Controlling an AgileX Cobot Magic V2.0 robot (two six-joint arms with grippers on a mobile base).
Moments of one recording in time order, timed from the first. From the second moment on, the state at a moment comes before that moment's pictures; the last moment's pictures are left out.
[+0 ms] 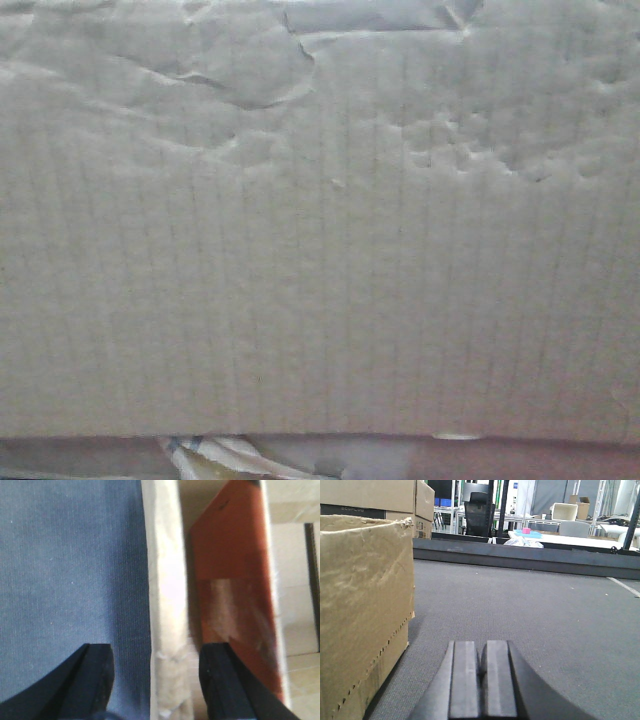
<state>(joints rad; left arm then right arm) -0.52 1.47 -1.39 0.16 1.22 -0.51 -0.09 0.00 0.00 0.04 0.06 -0.08</state>
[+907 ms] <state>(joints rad) -0.52 1.47 -1.39 0.16 1.22 -0.51 -0.09 0.00 0.00 0.04 0.06 -0.08</state>
